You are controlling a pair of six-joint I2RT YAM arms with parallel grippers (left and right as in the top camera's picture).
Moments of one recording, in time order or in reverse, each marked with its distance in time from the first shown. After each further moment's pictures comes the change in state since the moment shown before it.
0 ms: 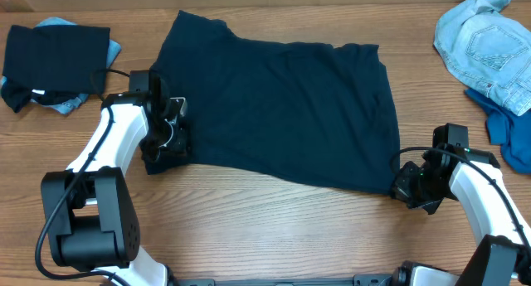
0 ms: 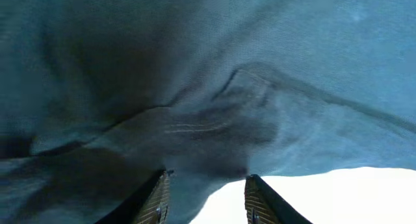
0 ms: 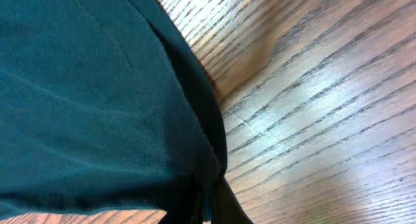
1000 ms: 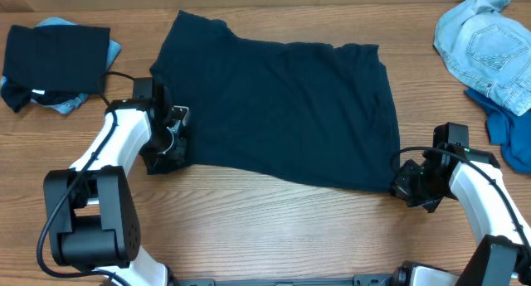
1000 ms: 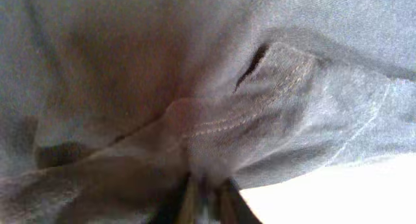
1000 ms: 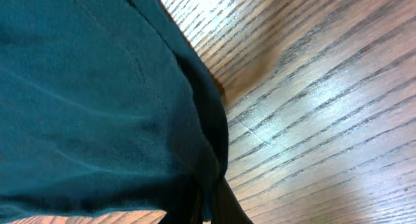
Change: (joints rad) left arm -0.006 0.002 -0.058 0.028 -0.070 0.092; right arm 0.000 0.000 0.000 0.022 -0.006 0.000
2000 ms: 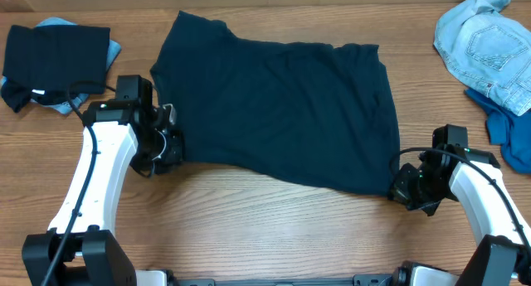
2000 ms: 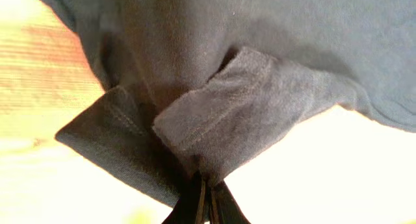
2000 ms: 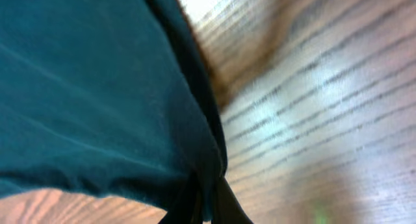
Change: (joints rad) left arm 0.000 -0.247 0.050 -0.303 0.105 -0.296; right arm 0.000 0.000 0.000 -0.065 -0.031 -0.055
